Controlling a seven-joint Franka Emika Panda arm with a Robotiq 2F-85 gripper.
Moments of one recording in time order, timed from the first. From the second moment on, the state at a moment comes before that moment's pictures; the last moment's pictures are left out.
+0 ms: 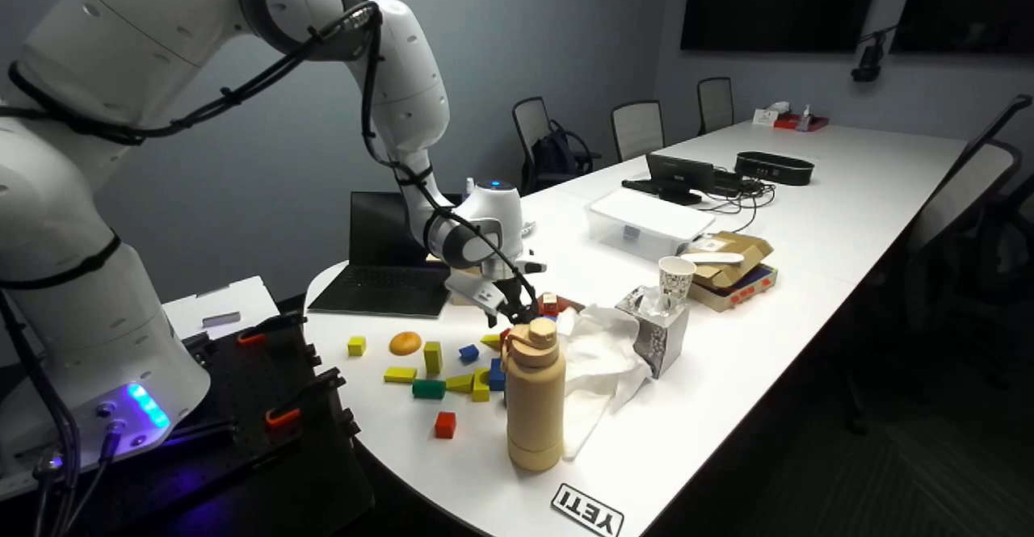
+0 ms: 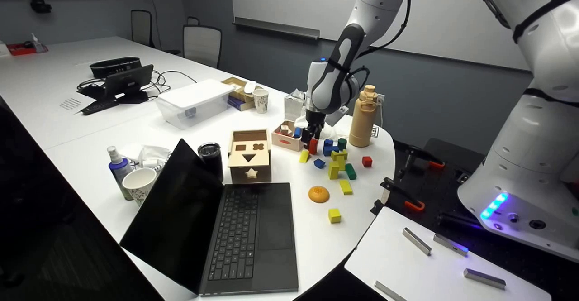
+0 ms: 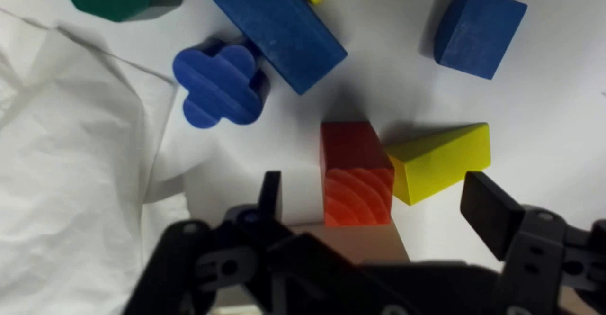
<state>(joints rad) -0.21 0.83 0.03 -2.04 -0.17 2.95 -0.17</state>
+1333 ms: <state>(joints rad) -0.16 0.65 0.10 -2.02 -0.17 2.61 -0.24</state>
